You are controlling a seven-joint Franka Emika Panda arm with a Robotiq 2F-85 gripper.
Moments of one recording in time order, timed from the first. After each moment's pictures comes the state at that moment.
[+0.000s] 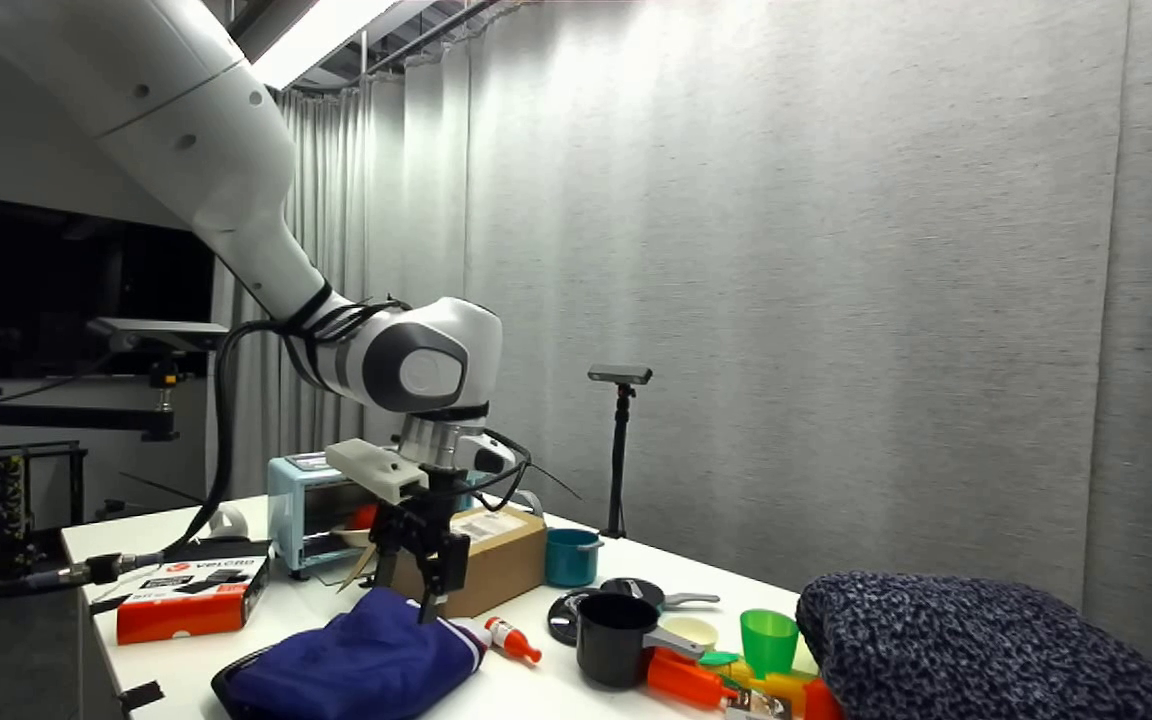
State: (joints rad) arm 0.11 0.08 0.12 -2.23 0.16 2.20 0.05
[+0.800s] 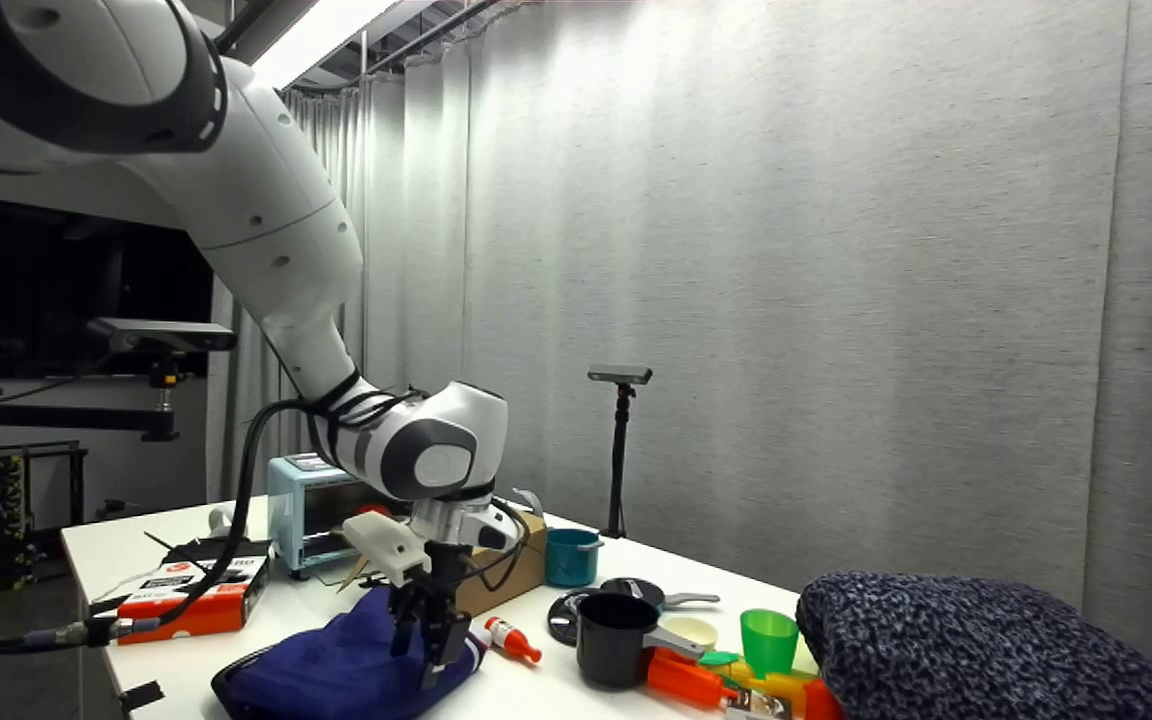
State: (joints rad) arm 0.12 0.34 0.14 -2.15 0.16 2.38 0.14
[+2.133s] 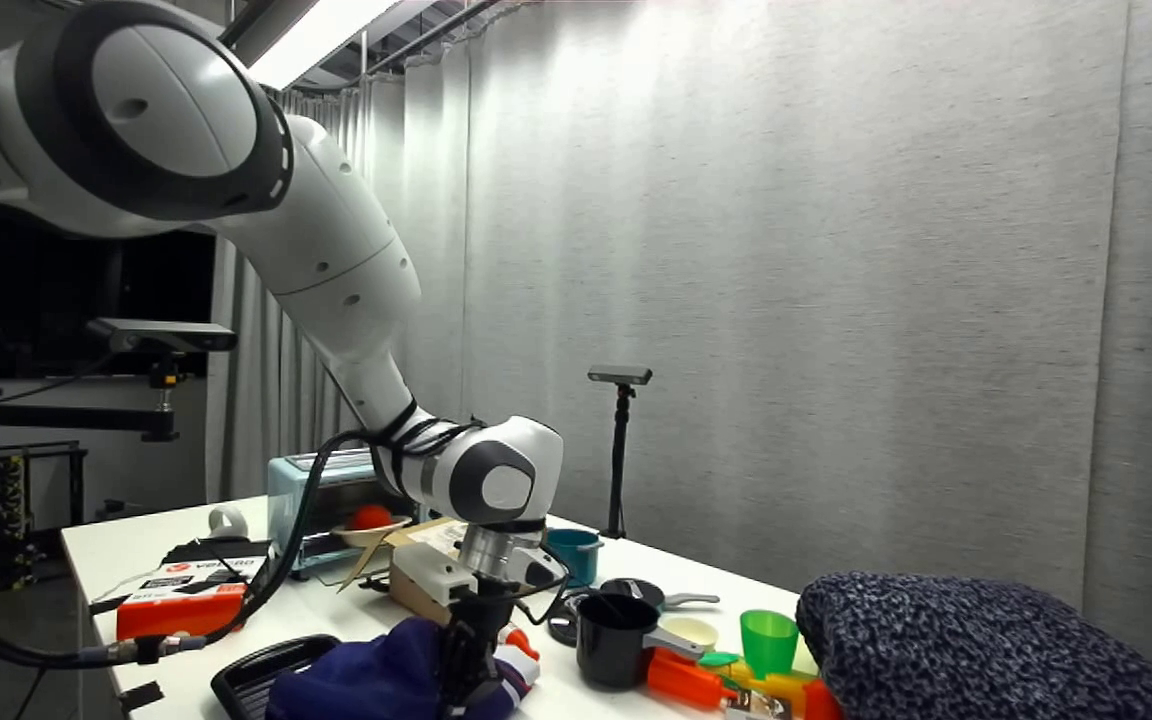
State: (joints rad) arm 0.13 0.49 0.02 -1.98 0.08 2.15 0.24
